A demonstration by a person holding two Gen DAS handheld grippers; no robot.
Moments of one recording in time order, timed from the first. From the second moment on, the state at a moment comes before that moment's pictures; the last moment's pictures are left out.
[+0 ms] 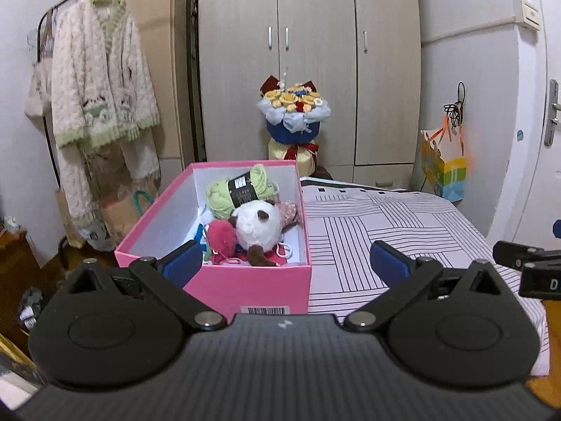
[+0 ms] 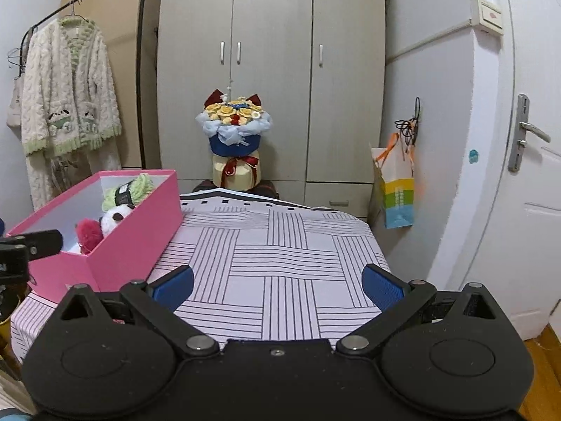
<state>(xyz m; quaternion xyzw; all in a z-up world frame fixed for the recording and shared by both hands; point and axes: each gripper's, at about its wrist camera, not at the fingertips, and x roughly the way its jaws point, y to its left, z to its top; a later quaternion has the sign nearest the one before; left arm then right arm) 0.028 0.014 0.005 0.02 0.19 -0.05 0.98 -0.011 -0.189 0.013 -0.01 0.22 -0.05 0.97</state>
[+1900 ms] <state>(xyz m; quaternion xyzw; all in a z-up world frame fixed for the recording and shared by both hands) 0.030 0.006 -0.021 0.04 0.21 -0.04 0.98 -0.023 -0.194 0.000 -0.03 0.20 -0.07 0.98</state>
